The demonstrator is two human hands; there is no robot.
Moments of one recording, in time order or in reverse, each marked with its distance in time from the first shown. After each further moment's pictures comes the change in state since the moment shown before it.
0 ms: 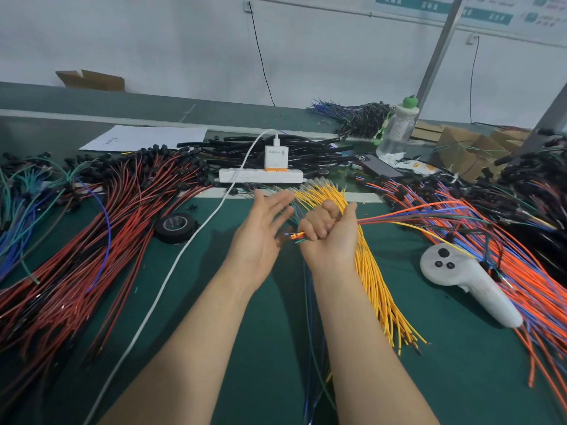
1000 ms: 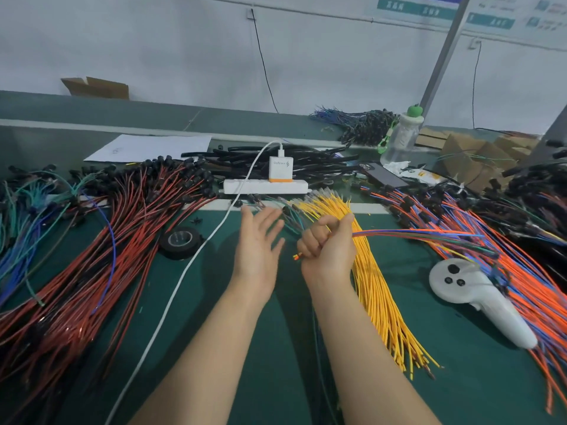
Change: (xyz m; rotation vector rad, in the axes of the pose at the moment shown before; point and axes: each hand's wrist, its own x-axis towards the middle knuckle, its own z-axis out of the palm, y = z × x) left_hand 0.010 0.002 -0.001 -0.130 0.196 0.007; right_hand 0.009 0.015 0.003 -0.305 0.081 -0.147
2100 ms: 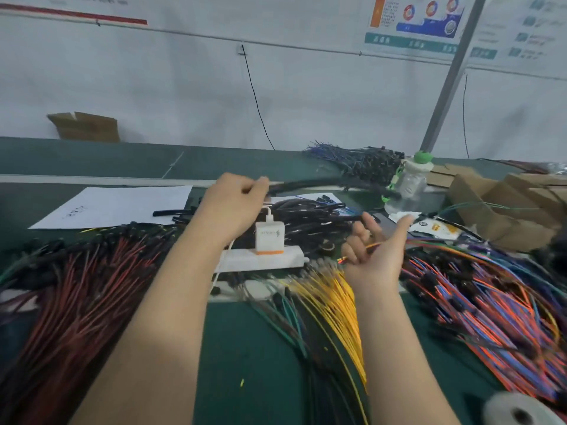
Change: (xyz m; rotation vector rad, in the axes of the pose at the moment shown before) left_hand 0.145 0.124 0.066 1.356 0.015 0.537; right_hand 0.161 -0.068 0.031 0.044 0.141 -0.084
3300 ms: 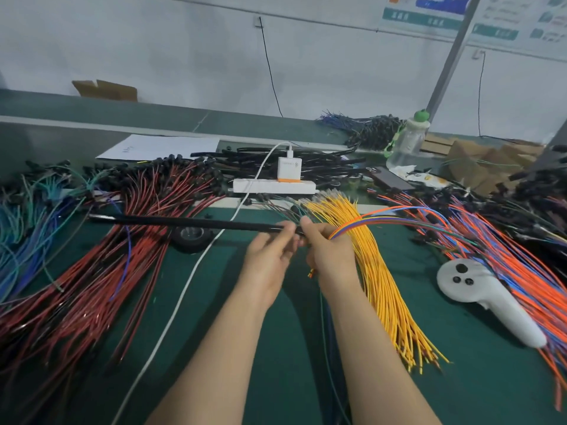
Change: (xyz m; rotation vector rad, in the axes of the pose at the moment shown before) left_hand -0.207 -0.037 0.058 -1.422 0.027 -0.572; right_hand -0.167 0.057 -0.074 -0.822 -0.265 -0.095
